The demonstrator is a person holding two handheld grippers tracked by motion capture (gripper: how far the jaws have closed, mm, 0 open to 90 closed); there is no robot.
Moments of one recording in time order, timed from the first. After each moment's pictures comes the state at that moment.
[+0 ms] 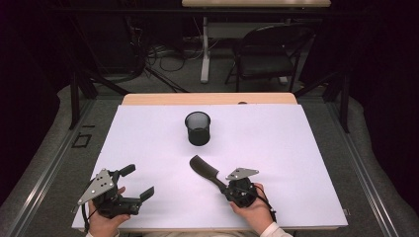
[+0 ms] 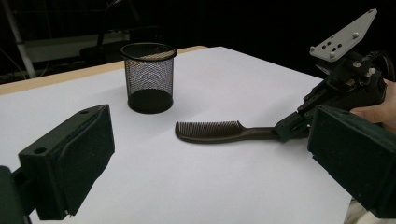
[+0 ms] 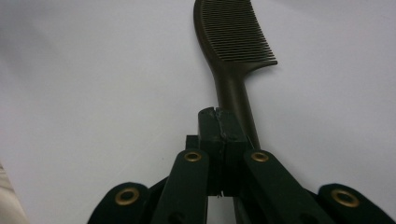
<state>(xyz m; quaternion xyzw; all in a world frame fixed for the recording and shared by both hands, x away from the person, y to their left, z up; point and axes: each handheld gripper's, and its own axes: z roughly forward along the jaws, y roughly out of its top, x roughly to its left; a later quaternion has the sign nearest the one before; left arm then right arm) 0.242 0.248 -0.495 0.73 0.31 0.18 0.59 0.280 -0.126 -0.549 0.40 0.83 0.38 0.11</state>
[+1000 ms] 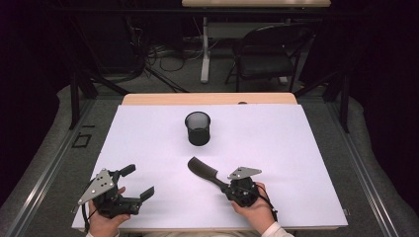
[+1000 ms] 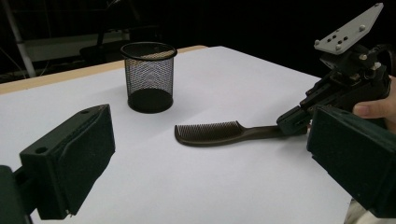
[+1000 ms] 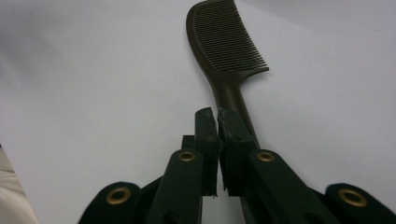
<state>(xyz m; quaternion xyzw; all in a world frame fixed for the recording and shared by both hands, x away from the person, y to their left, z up) 0.242 0.248 -0.496 0.73 0.31 0.18 0.59 0.279 -0.129 -0.543 0.40 0.82 0.39 0.11</state>
